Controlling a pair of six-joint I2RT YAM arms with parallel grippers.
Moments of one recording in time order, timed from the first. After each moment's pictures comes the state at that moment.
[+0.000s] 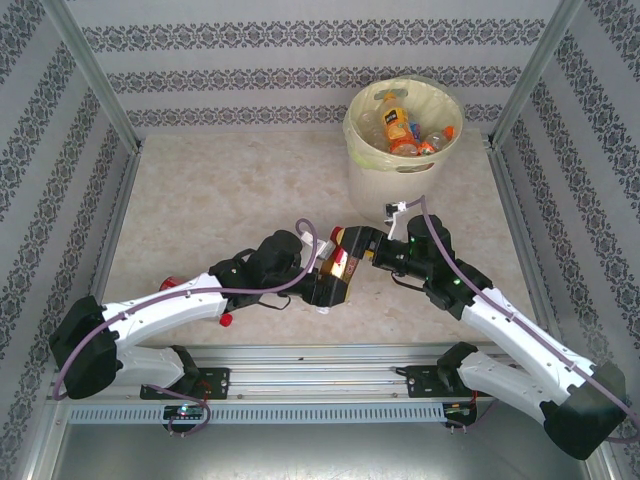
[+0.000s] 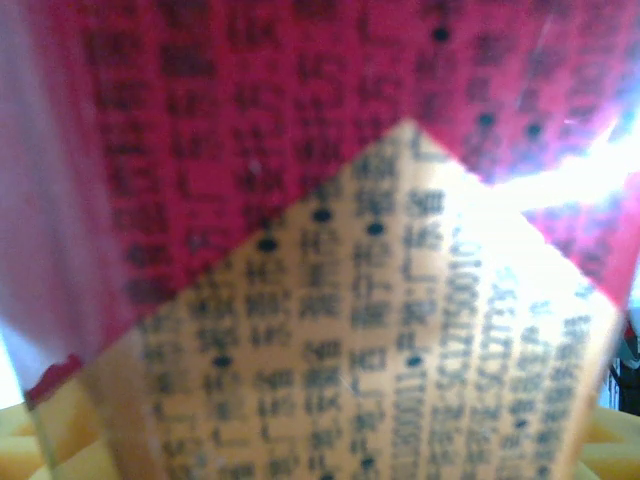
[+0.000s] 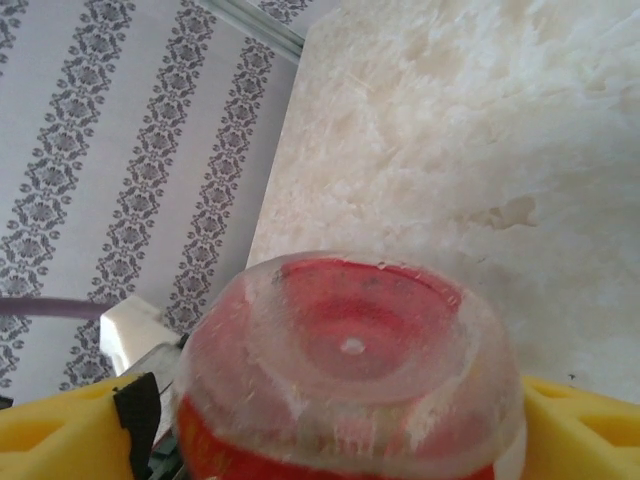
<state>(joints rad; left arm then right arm) -0.89 1.28 0.85 -0.16 0.40 -0.60 0.59 0.92 0.72 -0.17 -0.34 0.92</state>
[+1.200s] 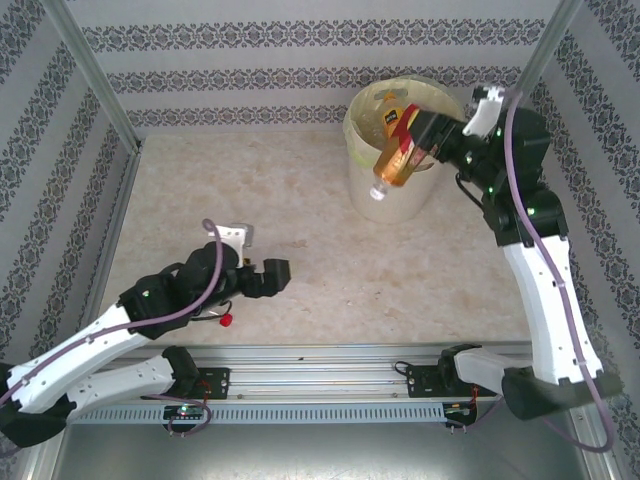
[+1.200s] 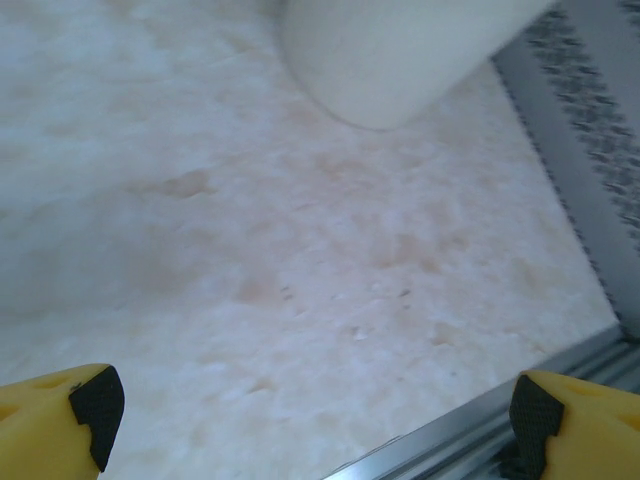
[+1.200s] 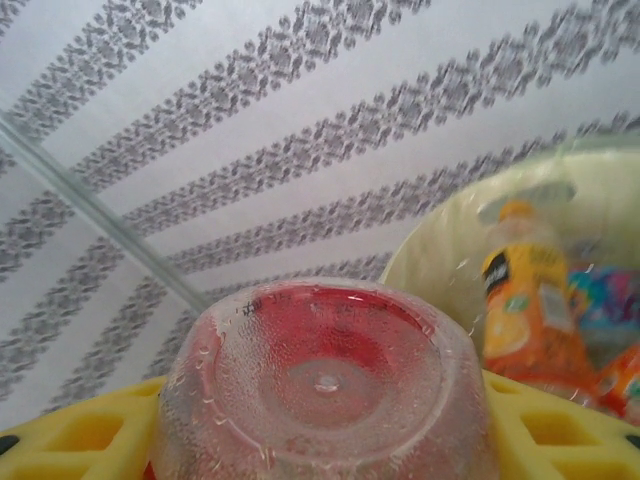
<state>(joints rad) -0.90 0.79 0.95 -0.80 -0.24 -0.76 0.17 1.22 1.64 -0.57 -0.26 0.51</state>
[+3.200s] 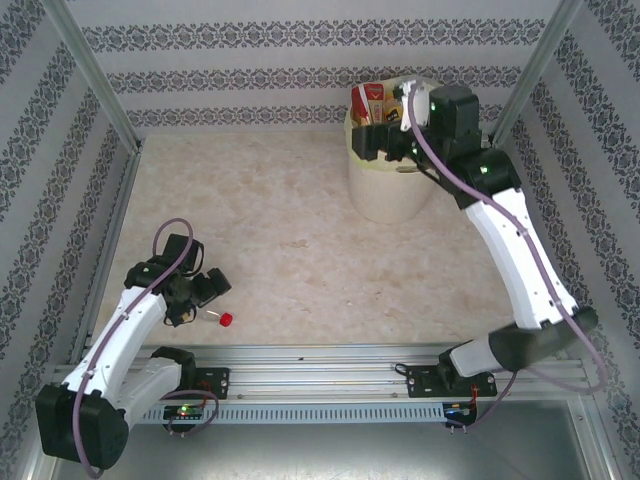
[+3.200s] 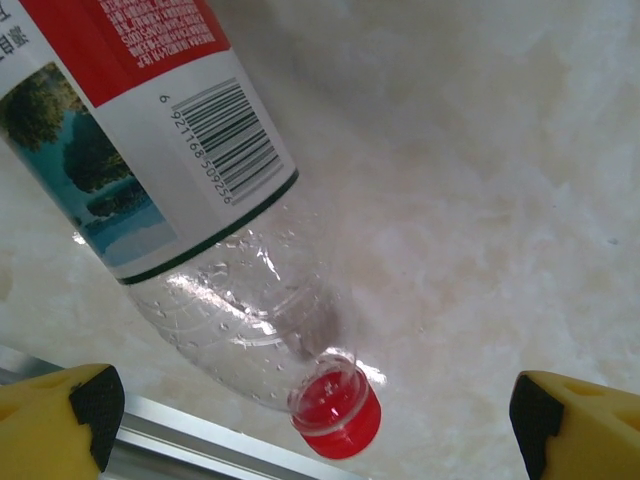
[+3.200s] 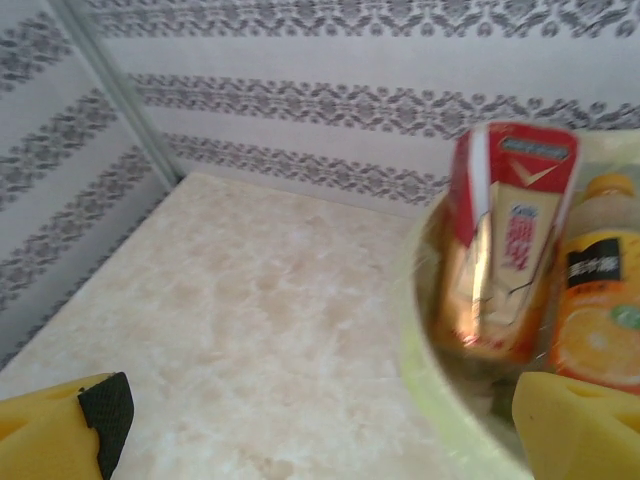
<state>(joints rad) -0.13 0.94 0.69 -1.07 0.05 -0.80 0.38 1.41 1.76 -0.74 -0.22 0.17</state>
